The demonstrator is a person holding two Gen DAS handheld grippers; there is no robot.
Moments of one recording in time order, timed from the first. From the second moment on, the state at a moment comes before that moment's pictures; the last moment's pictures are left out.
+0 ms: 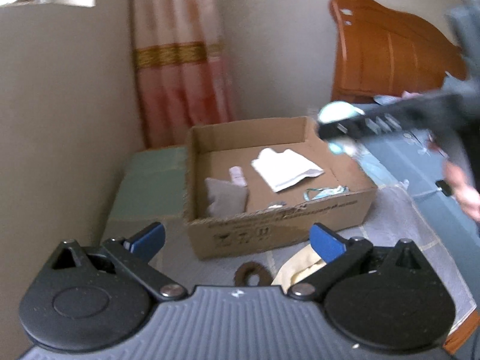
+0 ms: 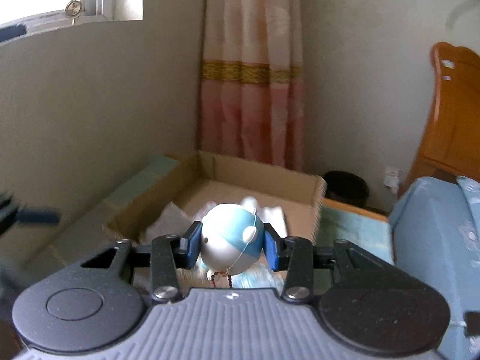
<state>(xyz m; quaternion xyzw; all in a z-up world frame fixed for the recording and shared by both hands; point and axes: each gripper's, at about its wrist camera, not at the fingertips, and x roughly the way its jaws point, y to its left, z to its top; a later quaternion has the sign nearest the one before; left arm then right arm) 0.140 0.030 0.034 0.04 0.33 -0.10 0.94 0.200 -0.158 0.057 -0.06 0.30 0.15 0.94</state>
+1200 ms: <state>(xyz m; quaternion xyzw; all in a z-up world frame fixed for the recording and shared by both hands) 0.084 0.085 -0.008 0.04 0.35 -0.05 0.93 0.156 -0.126 -0.003 -0.04 0.39 0.08 0.92</state>
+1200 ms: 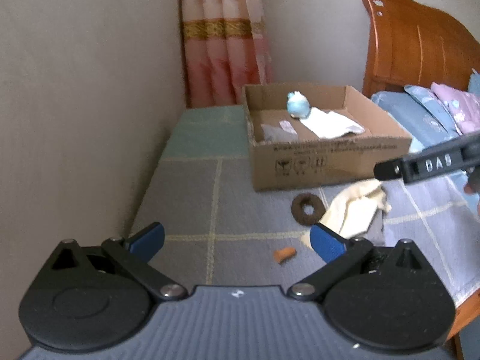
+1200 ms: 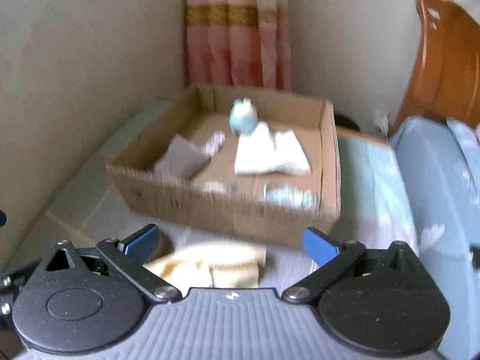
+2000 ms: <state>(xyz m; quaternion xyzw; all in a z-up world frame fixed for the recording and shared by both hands) 0.133 0.064 -0.077 0.02 0.43 -0.04 0.90 0.113 -0.131 -0.064 -0.06 0.43 0.06 0.90</state>
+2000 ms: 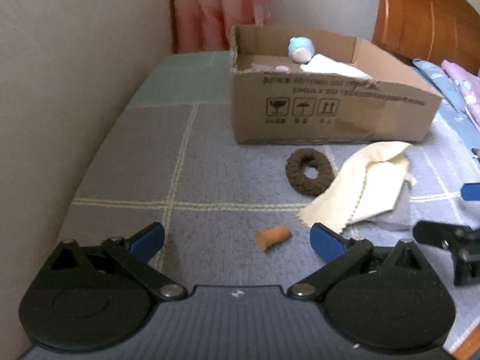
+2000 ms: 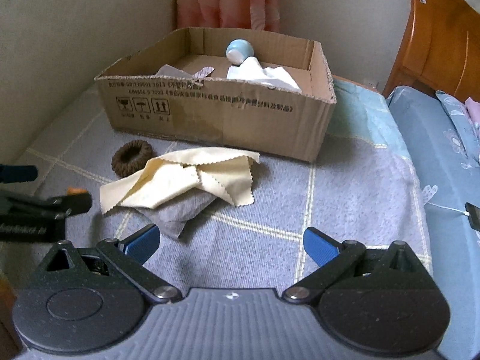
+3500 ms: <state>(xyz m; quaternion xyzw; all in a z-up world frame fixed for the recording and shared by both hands) 0.116 0.061 -0.071 0.00 0.40 0.00 0.92 0.116 -0.109 -0.041 -0.12 0.35 0.17 0.91</state>
